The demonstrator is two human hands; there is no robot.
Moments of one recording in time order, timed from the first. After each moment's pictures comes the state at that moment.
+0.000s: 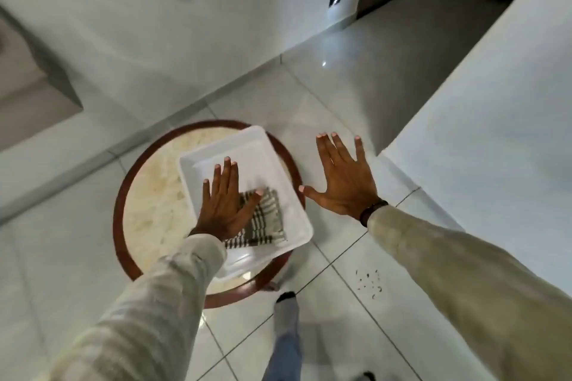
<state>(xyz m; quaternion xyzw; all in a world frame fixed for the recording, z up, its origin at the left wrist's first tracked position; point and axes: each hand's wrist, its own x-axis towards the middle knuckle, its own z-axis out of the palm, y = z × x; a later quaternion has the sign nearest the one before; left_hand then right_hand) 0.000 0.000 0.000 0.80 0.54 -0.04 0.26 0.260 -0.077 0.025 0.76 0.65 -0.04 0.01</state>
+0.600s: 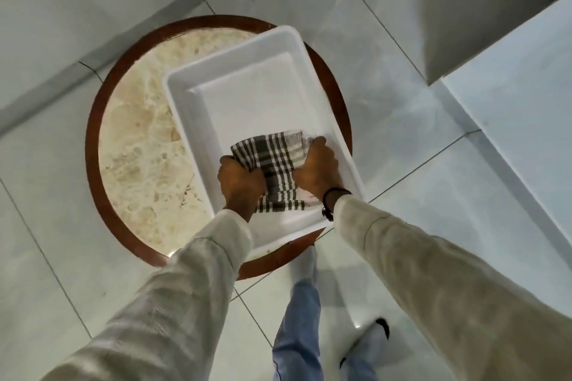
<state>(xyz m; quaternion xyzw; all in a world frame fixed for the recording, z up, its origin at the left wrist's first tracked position) -0.008 0.030 -0.170 0.44 0.79 0.05 0.43 0.133 -0.006 -0.163 0.83 0.35 -0.42 -0.09</state>
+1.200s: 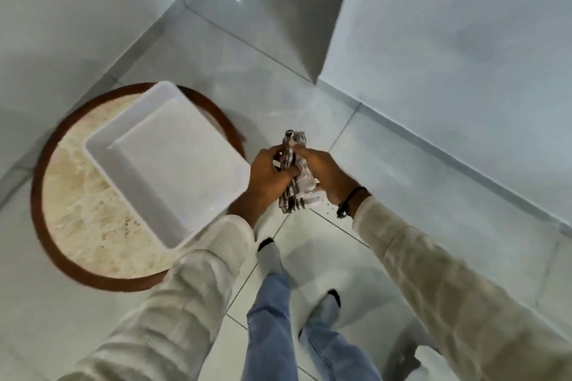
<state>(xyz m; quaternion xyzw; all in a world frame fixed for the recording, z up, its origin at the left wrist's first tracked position) 0.162 -0.149 -0.018 0.68 0.47 0.03 0.56 0.269 -0.231 0.002 0.69 -0.01 -0.56 -0.46</state>
